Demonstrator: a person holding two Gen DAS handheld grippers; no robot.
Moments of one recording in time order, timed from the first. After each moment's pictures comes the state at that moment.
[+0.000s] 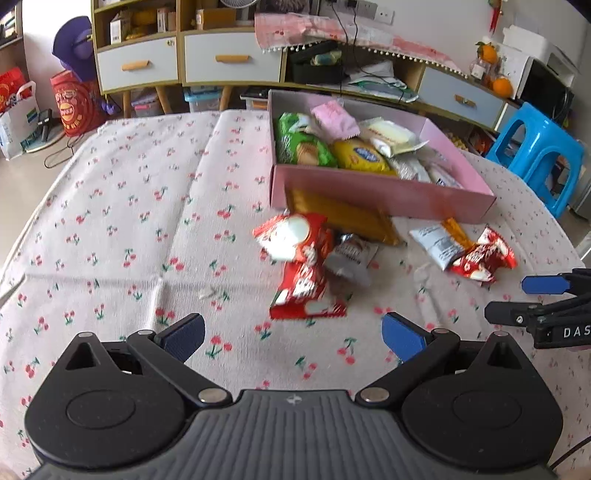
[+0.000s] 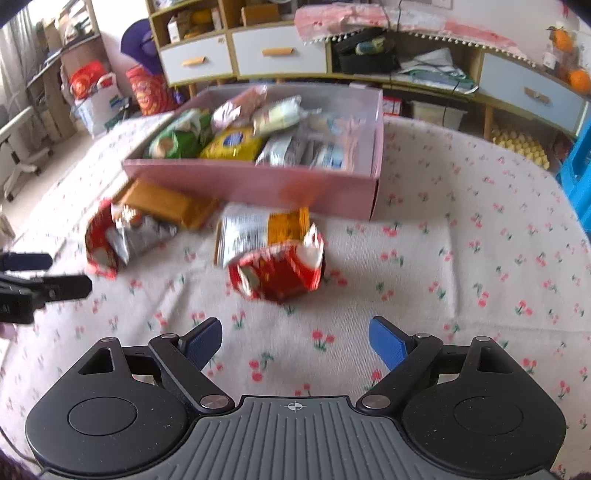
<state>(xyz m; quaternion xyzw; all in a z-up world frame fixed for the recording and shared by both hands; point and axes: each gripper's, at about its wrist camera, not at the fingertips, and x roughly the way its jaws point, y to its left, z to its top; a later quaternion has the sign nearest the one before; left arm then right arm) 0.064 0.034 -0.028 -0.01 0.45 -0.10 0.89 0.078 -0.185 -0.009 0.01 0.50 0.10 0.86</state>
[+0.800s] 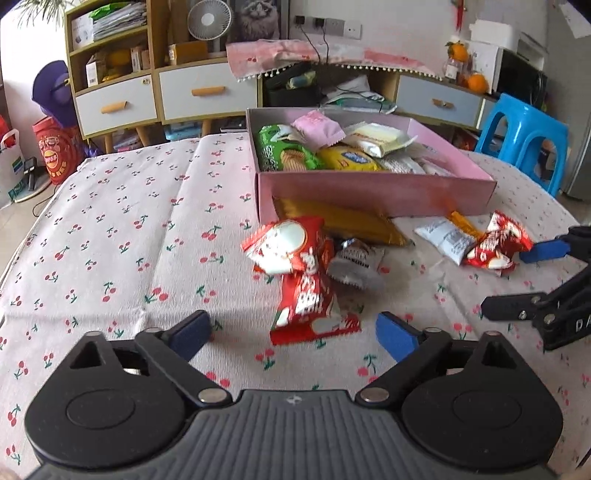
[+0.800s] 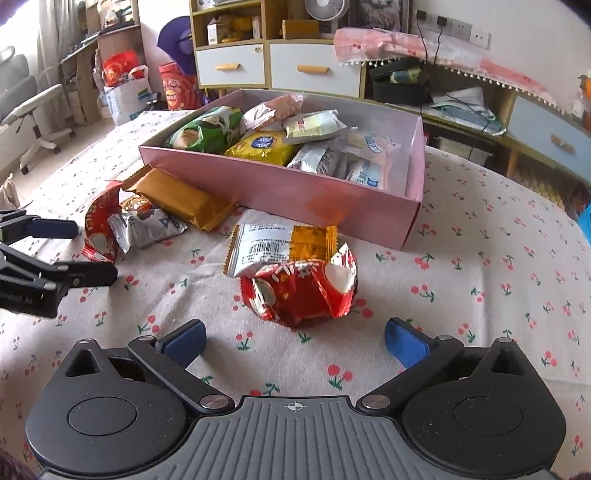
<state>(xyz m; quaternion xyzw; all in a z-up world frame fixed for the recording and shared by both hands) 0.068 0.030 -0.041 0.04 0.39 -0.13 0.91 0.086 -0.169 -0.023 -0.04 0.45 0.14 0.88</state>
